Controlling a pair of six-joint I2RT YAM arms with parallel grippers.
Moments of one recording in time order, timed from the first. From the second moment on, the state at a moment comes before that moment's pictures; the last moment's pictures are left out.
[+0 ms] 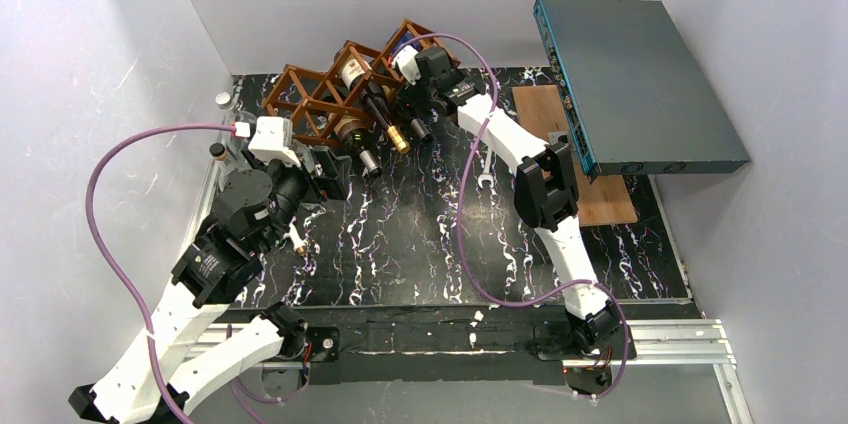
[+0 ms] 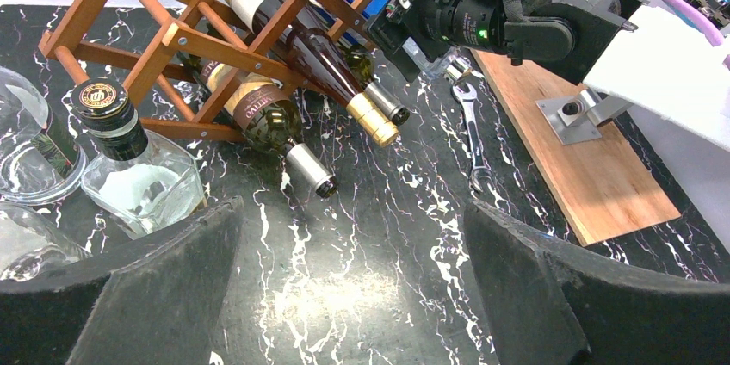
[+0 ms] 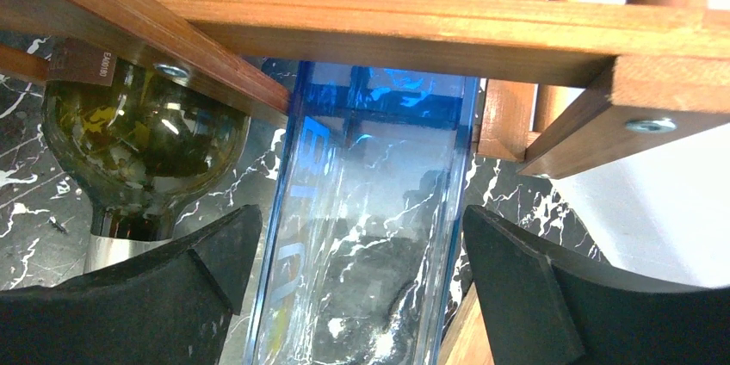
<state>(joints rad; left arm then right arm) -0.67 0.70 1.07 -0.53 -0.41 -0.27 0.63 2.38 2.25 -0.45 0.26 -0.51</state>
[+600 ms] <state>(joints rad) -0.67 0.69 1.07 -0.54 -0.41 -0.27 0.64 2.38 2.23 -0.37 0.32 -0.56</state>
